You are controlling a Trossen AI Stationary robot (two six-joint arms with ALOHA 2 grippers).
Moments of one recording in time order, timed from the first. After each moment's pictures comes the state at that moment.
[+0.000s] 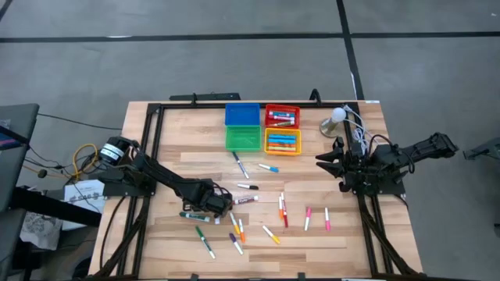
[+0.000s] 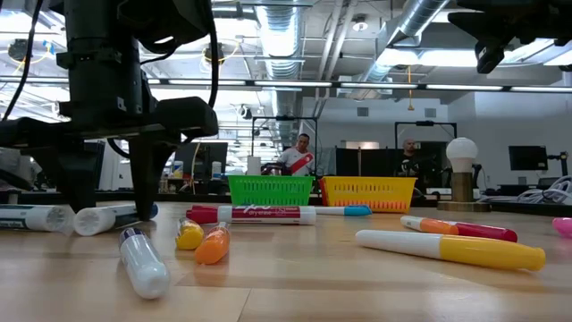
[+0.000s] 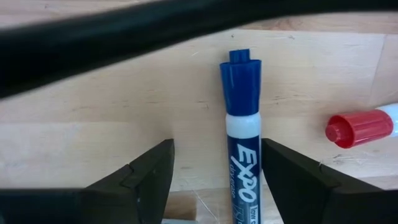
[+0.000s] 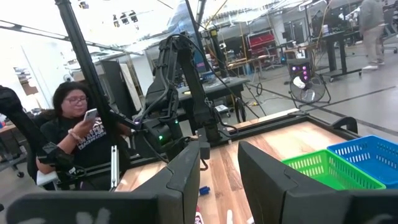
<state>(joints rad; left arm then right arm) -0.41 1.77 0.96 -0.63 -0.11 -1.91 0.31 0.28 0.24 0.15 0.34 0.18</state>
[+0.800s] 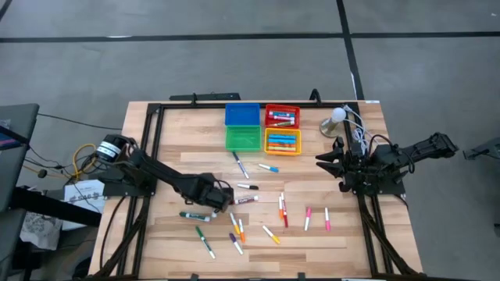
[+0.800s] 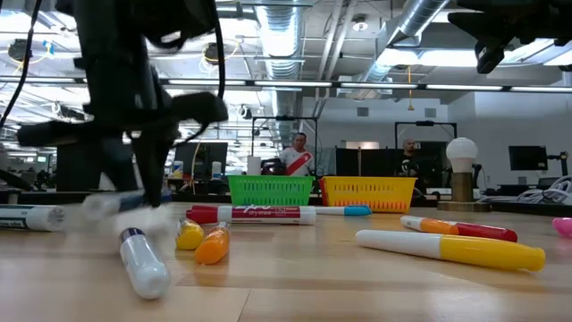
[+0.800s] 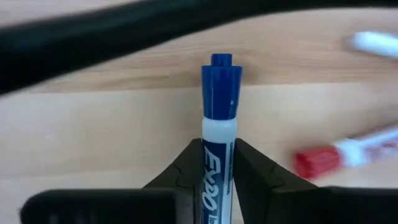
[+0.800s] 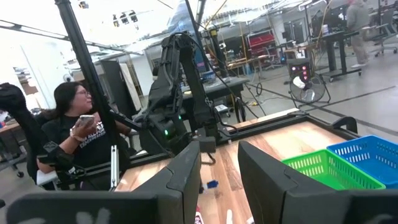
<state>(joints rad) -0.37 1.71 0.96 -0.63 -0.22 -1.84 0.31 0.28 0.24 0.15 0.34 0.18</state>
